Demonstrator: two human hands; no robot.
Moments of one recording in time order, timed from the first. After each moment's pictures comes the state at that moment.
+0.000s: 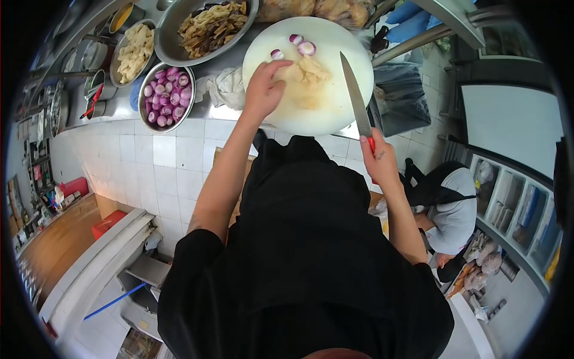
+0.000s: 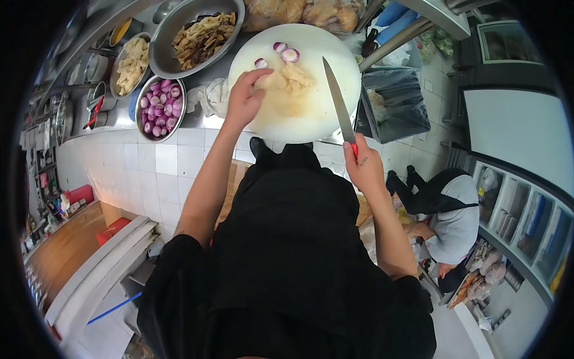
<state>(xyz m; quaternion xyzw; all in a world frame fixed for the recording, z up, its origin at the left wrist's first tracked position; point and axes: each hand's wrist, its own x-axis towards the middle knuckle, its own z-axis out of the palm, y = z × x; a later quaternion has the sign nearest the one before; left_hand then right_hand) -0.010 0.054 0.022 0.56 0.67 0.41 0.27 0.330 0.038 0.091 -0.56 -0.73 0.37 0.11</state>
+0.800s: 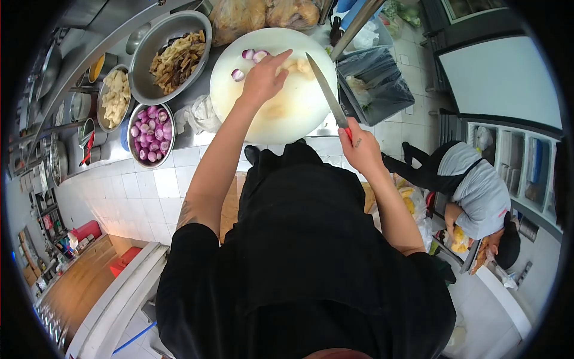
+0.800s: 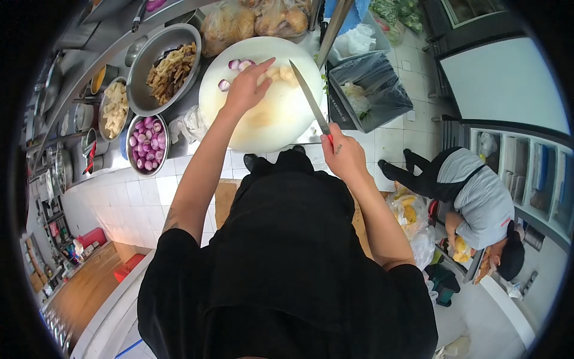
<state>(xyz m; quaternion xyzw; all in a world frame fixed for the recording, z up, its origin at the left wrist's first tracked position) 0.042 0.142 0.025 0.71 0.61 0.27 0.22 0.344 0.040 0.075 -0.58 -0.76 0.28 0.12</state>
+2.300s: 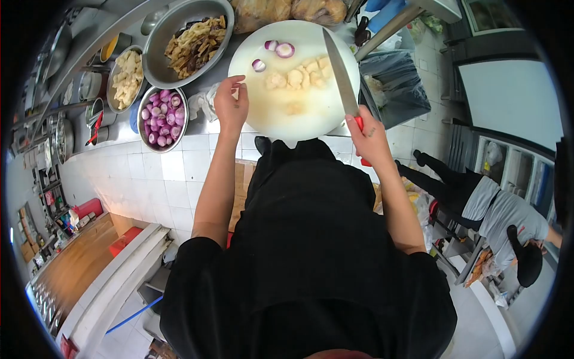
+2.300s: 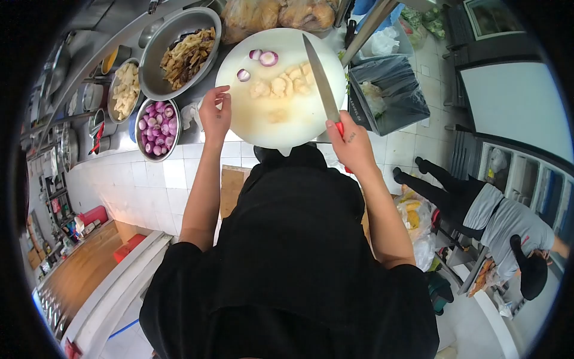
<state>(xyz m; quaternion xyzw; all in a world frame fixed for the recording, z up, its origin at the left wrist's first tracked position) -0.039 0.047 0.003 0.48 0.74 0.44 0.17 0.309 0.070 0.088 -0.57 -0.65 0.47 0.15</state>
